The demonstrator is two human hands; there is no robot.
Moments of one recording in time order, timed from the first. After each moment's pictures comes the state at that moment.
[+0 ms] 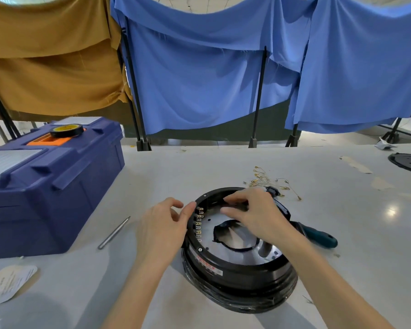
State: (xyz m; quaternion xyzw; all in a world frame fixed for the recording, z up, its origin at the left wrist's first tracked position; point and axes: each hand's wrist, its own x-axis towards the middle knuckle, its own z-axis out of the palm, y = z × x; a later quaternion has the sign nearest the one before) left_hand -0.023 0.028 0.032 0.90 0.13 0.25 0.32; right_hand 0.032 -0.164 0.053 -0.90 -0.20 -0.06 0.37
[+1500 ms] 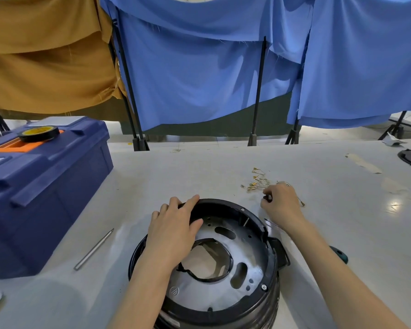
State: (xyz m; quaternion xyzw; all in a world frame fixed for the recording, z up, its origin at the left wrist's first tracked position) left_hand 0.034 0.010 0.022 0.99 0.01 0.12 0.12; right_hand 0.144 -0.216 0.003 -0.96 -0.02 -0.13 0.26
